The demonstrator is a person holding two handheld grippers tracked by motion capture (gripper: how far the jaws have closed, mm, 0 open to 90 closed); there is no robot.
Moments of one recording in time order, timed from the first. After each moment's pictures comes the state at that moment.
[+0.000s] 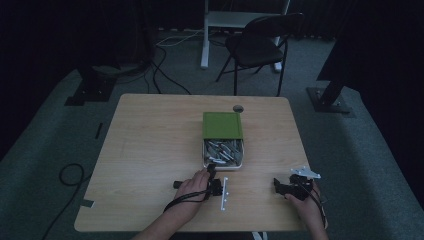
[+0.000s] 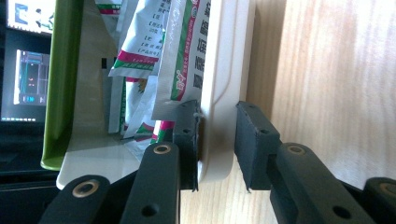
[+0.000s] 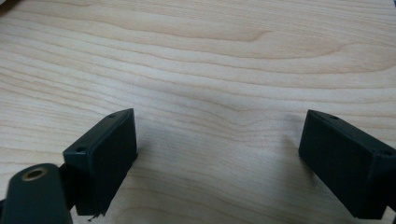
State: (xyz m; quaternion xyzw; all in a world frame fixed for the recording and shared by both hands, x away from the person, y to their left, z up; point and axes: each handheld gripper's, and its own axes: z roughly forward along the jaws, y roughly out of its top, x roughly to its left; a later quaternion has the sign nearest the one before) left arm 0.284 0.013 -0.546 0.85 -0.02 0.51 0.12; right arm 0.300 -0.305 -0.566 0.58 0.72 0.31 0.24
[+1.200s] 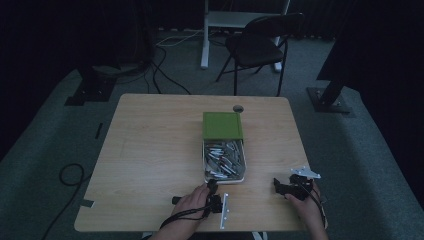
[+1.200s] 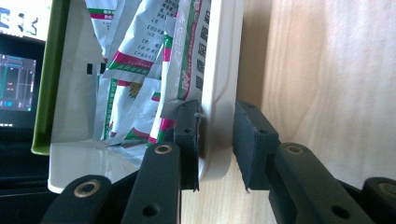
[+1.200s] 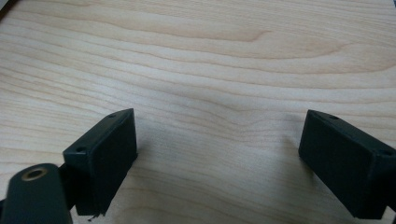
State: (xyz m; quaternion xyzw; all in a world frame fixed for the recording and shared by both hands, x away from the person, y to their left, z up) left arm 0.238 0.017 -0.545 0.86 -0.02 0.48 0.15; right arm 0.300 -0.305 -0.566 0.58 0.72 0.31 0.24
